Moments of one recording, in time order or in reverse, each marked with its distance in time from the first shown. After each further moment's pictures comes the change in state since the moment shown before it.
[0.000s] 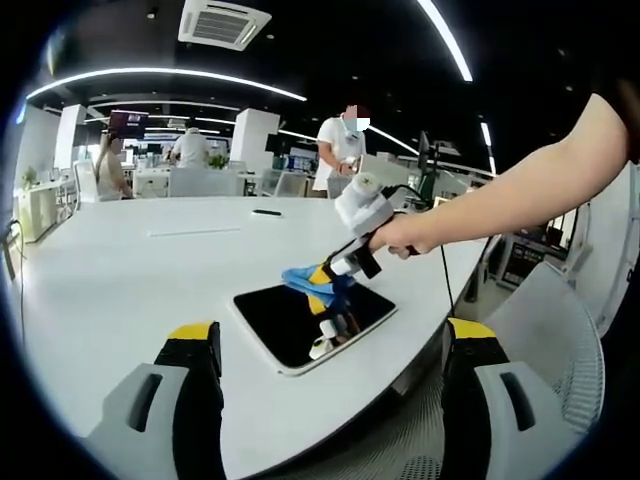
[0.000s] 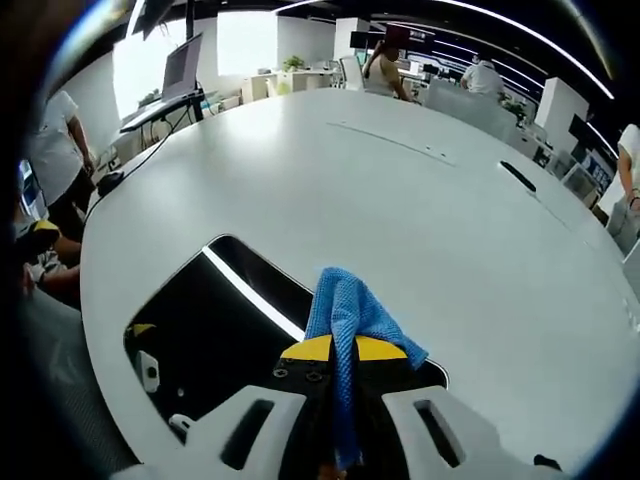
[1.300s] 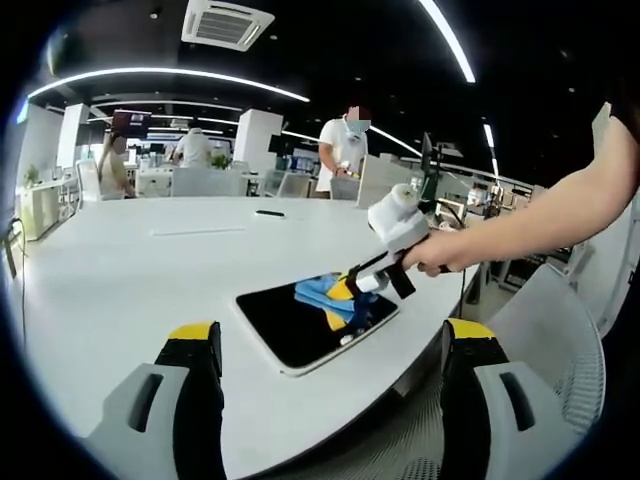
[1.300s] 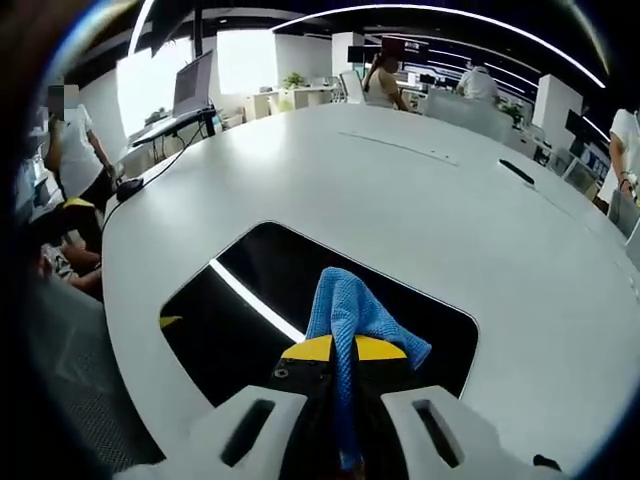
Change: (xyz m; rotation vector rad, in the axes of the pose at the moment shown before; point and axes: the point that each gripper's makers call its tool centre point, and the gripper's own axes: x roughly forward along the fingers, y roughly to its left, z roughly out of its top) left arm -0.001 0.002 0.000 -0.005 -0.001 0.010; right arm -0.029 0.039 -0.029 0.028 -0.073 0.032
